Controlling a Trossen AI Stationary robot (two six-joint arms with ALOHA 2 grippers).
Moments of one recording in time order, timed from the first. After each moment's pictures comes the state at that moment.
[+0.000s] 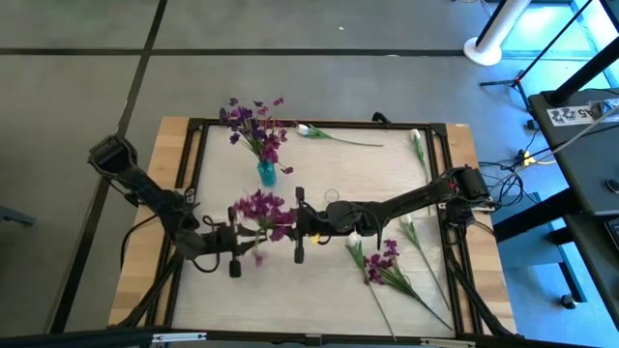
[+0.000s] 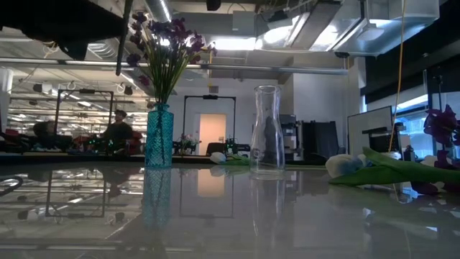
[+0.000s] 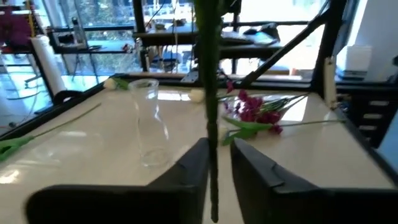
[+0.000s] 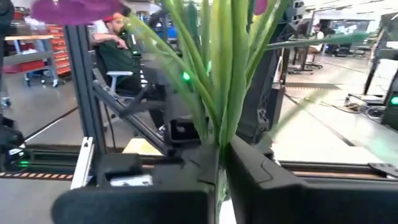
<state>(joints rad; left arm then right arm) -0.76 1.25 0.34 0.73 -0.96 -0.15 0.24 1.90 1.35 0.60 0.20 -0.02</state>
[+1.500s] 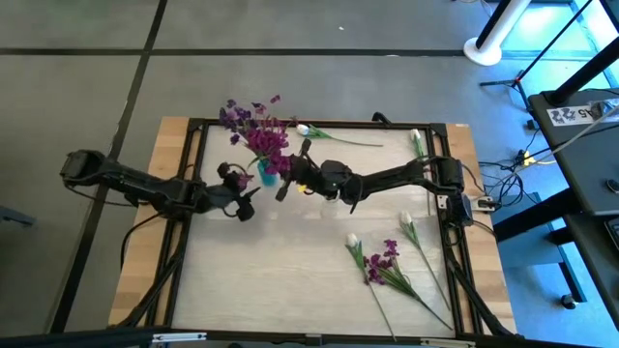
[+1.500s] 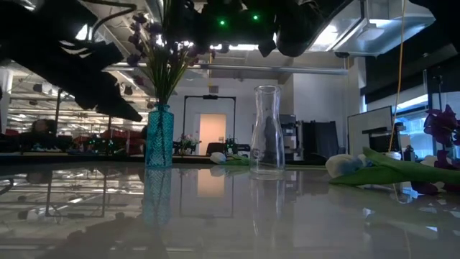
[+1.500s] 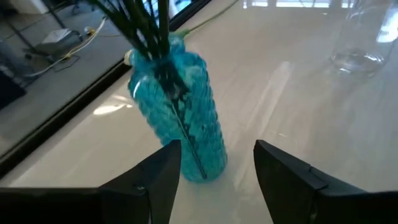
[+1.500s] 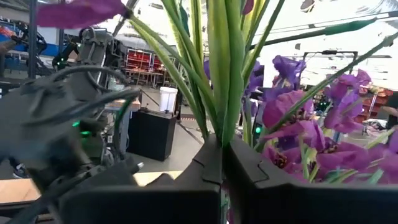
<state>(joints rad) -0.09 0.91 0.24 0.06 -0.69 -0.19 -0.03 2.05 1.35 0.95 0.33 -0.24</state>
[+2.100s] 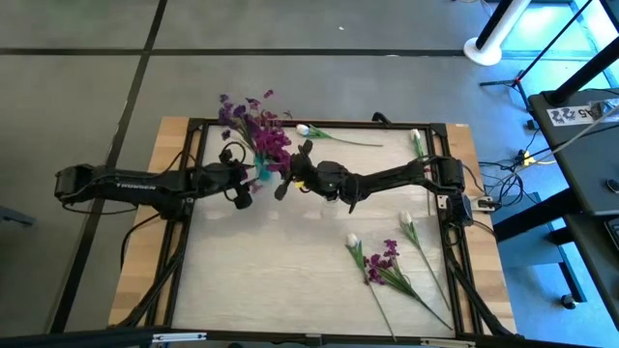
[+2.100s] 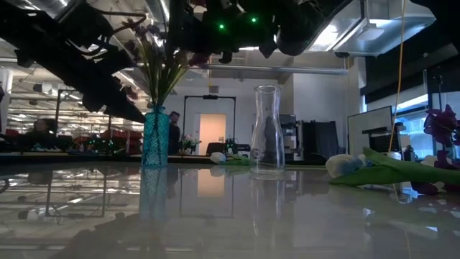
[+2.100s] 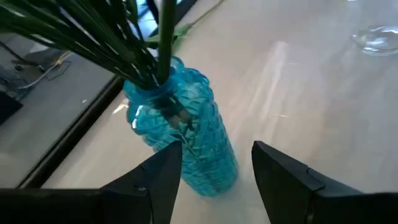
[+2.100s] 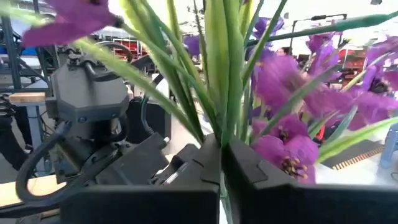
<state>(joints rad) 0.21 0.85 0.26 0.02 -0.41 0.09 -0.03 2.04 1.35 0.85 0.41 -0.09</state>
